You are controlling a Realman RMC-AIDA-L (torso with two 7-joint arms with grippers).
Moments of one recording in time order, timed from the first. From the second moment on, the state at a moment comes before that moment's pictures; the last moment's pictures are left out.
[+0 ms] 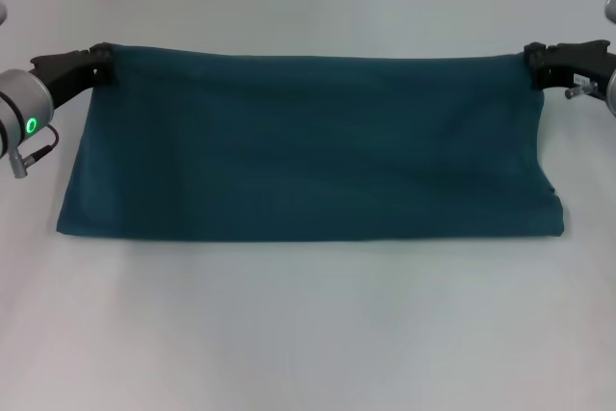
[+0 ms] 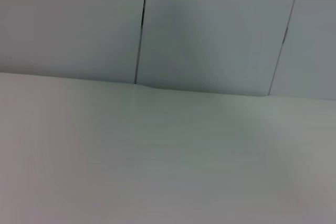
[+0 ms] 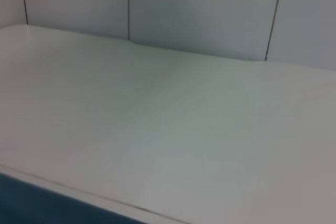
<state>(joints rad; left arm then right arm) -0.81 -2.13 0.27 0.49 1.97 0.62 -1.36 0.83 2.05 -0.43 -0.40 -2.03 -0.60 1.29</state>
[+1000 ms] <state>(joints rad) -0.71 -2.13 0.27 0.50 1.80 0.68 -1.39 0.74 2.03 -0.47 -0.48 -1.95 -0.74 1.52</state>
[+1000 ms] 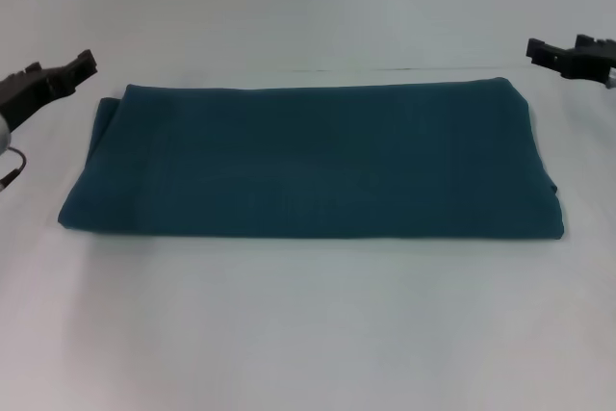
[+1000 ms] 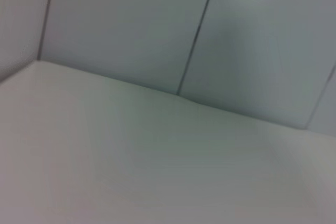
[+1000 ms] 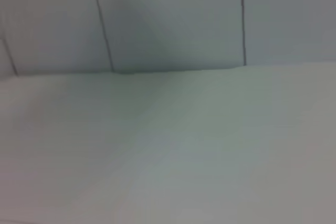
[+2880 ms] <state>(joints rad) -0.35 -2.16 0.47 0.88 2.02 1.17 -1.85 0.56 1.89 -0.58 -0.64 -2.15 -1.30 2.11</state>
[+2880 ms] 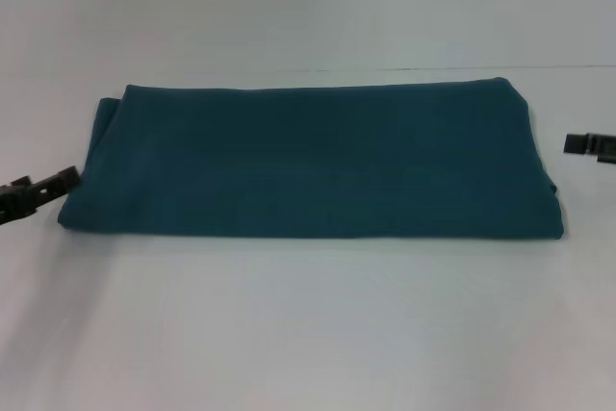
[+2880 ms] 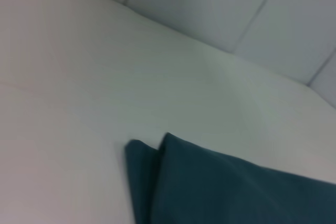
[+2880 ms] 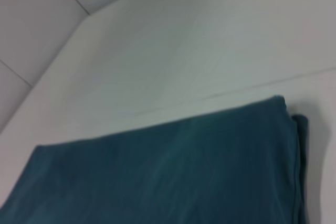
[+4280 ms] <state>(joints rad) -0.40 -2.15 0.55 0.82 2.15 1.06 -1.85 0.57 1.92 -0.57 -0.63 -2.28 -1.28 2.16</state>
